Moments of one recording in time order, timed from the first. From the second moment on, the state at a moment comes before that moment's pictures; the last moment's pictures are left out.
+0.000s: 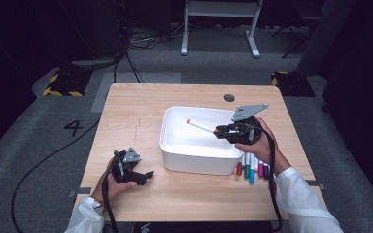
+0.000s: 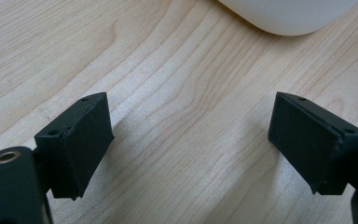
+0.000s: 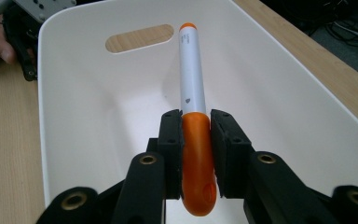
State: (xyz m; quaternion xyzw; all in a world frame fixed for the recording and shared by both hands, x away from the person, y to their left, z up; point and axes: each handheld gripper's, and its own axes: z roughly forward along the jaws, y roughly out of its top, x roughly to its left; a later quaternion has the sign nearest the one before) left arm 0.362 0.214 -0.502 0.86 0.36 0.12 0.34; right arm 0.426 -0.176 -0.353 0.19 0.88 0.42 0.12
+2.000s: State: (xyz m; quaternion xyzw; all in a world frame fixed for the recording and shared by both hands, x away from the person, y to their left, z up) left arm 0.362 0.214 -0.502 0.86 0.36 0.12 0.34; right arm 0.373 -0.261 -0.336 0.24 0.85 0.41 0.21
